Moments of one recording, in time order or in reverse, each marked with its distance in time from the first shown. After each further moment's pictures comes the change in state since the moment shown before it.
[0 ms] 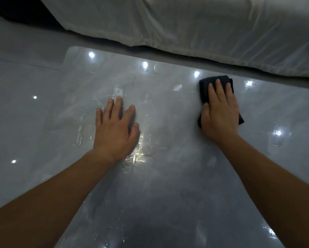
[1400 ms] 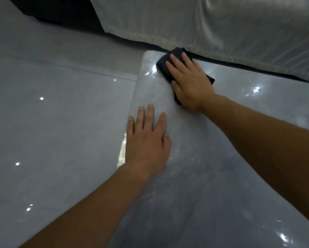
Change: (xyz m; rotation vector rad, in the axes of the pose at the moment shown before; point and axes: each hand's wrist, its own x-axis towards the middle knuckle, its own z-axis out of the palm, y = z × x) left_hand -0.017 -0.148 -0.028 -0.029 0.029 0.058; right_hand 0.085 -0.280 0.067 -0.162 -0.162 -0.497
